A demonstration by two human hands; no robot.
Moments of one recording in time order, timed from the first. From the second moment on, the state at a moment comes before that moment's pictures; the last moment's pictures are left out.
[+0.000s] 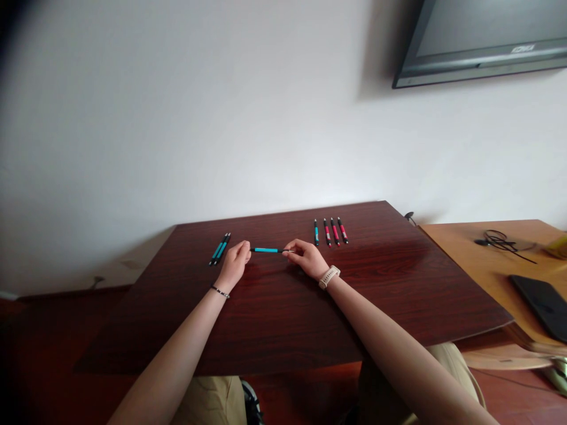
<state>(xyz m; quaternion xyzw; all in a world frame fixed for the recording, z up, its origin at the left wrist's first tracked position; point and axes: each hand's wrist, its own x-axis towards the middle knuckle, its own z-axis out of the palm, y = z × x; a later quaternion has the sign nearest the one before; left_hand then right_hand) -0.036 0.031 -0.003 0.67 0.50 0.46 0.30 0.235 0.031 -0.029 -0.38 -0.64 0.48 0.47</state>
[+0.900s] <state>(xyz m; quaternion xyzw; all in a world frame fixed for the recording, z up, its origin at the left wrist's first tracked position) -0.039 0.033 -0.009 0.66 0.55 0.43 0.28 0.235 0.031 -0.030 -0.41 -0.65 0.43 0.47</state>
